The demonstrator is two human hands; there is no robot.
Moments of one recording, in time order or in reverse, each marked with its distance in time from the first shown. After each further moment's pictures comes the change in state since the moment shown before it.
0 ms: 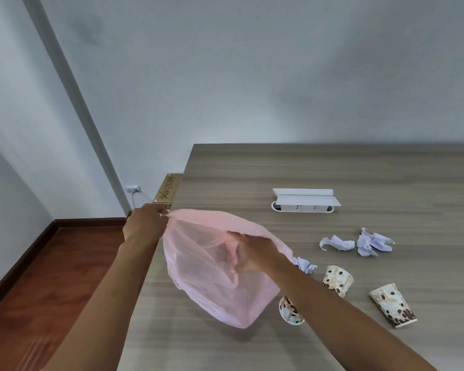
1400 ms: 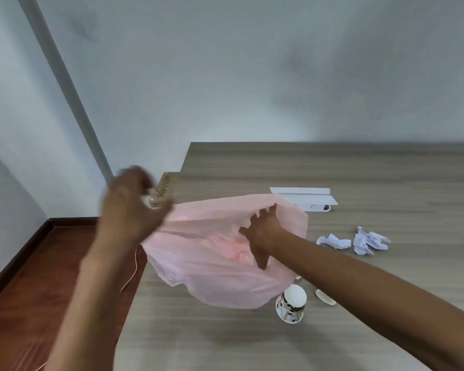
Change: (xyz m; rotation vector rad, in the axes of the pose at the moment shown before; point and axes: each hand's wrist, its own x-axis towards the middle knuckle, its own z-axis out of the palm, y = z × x) left_hand -0.075 0.040 -0.073 -0.211 0.312 0.406; right_hand -0.011 -0.011 -0.066 -0.788 -0.235 0.088
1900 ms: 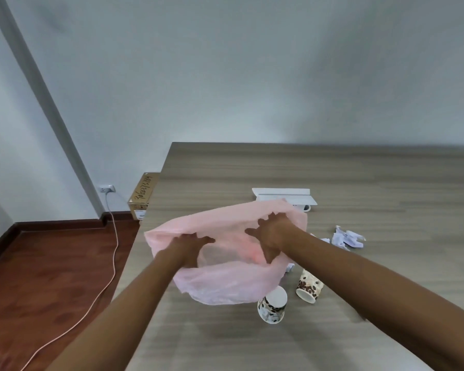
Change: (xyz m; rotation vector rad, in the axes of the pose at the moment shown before) left_hand -0.007 -0.045 0.190 0.511 -1.021 0.159; right_hand -0.008 0.048 0.033 0.120 -0.128 -0.004
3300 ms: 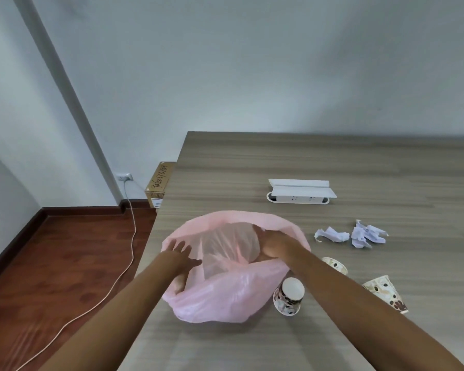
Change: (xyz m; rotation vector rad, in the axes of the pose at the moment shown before) left_hand -0.024 -0.044 0.048 0.008 -0.235 -0.189; right_hand 0.034 -0.044 0.040 0.794 0.028 -0.008
